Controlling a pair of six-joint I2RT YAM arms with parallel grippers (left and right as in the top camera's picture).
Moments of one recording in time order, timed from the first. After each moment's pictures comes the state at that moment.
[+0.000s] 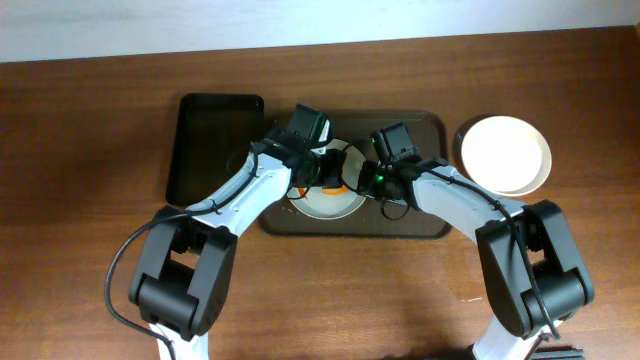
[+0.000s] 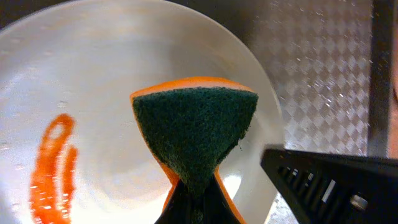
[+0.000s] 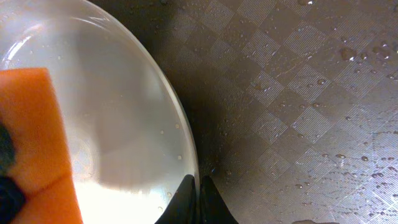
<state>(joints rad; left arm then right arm) -0.51 2.01 1.40 -0.46 0.25 -0.46 0.34 1.85 1.06 -0.34 -0.11 0.64</state>
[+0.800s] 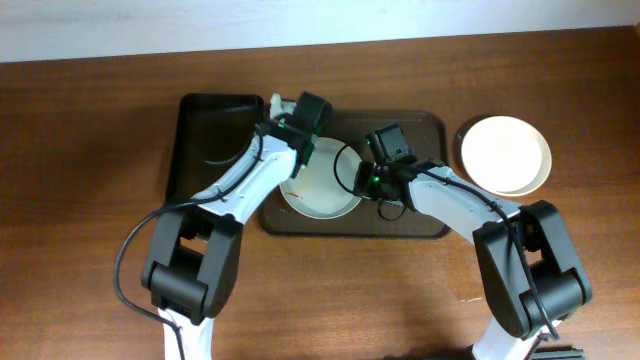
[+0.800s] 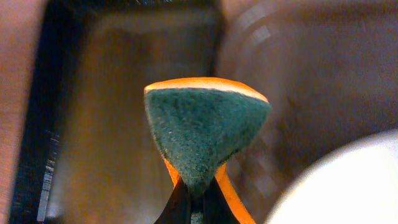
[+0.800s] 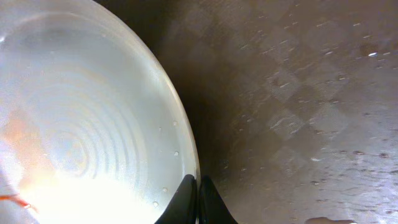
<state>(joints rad) -0.50 2.10 1.59 -0.72 -0.58 -0.35 0.35 1.85 1.06 -0.35 -0.09 0.65</state>
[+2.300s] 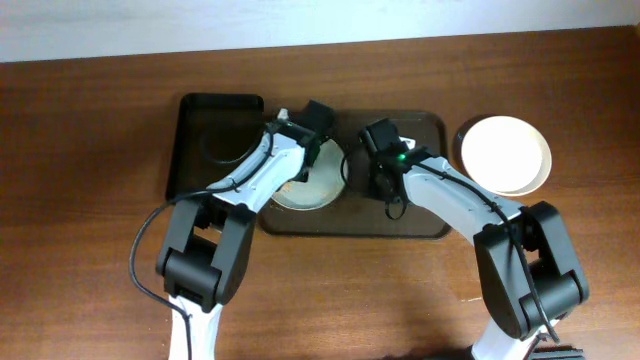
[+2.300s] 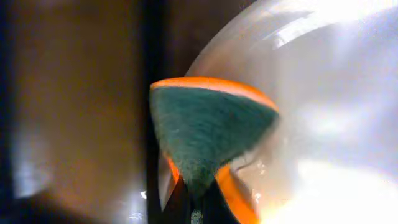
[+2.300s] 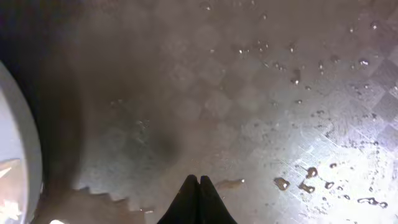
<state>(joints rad) -0.51 2.19 1.66 -0.88 -0.52 -0.35 0.39 1.85 1.17 -0.61 0.14 0.66</state>
